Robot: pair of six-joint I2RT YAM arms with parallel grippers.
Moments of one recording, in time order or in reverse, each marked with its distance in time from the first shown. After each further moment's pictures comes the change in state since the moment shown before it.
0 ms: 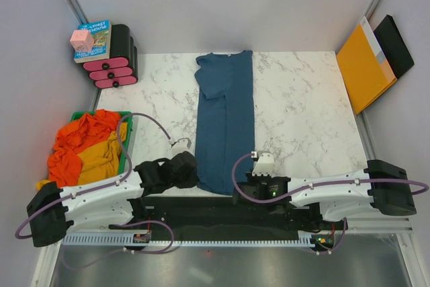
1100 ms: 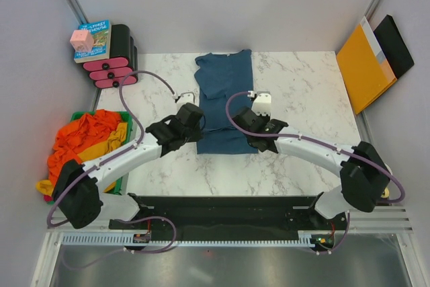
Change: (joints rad) left arm 0.280 0.294 0.430 0.027 -0.128 0.333; right arm -0.615 0.204 0.382 0.140 0.069 -0.674
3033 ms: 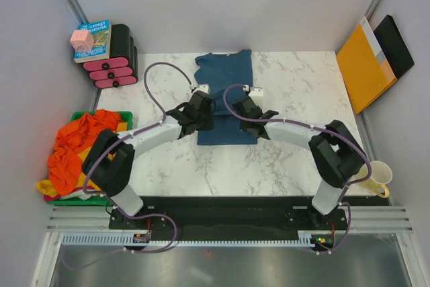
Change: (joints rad) left arm 0.116 0.351 0.167 0.217 0.164 0.150; right arm -0.176 0.263 0.064 0.300 -0.306 -0.130
